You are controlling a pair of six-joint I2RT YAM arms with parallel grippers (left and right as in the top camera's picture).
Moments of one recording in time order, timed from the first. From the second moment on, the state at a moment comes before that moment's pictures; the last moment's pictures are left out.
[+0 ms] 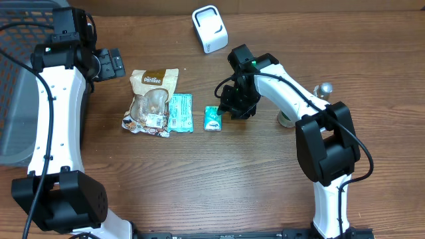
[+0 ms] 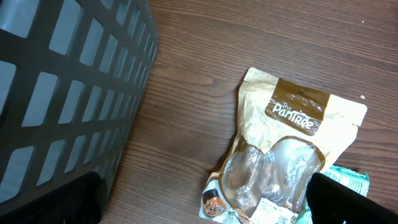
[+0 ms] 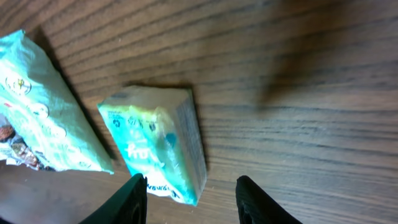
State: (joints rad) left arm 0.12 1.77 1.73 -1.06 -0.11 -0.16; right arm 0.44 2.17 1.69 -1.01 -0.37 0.64
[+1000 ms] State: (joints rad) left arm 0.12 1.77 1.73 -1.06 -0.11 -0.16; right arm 0.55 2.17 1.69 -0.95 -0.21 0.64
